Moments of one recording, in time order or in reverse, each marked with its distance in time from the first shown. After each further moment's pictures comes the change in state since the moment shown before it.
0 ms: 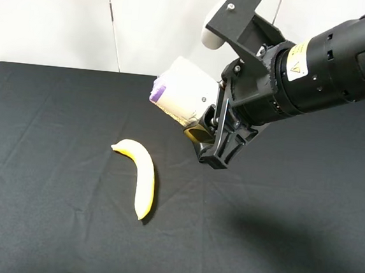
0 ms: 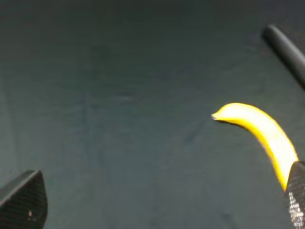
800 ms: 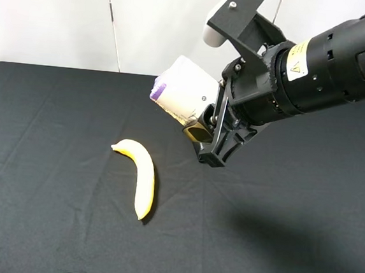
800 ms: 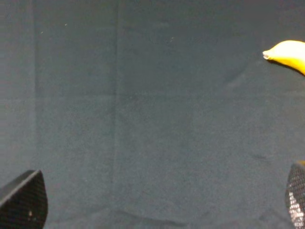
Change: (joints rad) left arm 0.000 -0.445 0.391 0.124 0.038 -0.136; right arm 0.000 0.000 0.000 0.000 -0.001 0.040
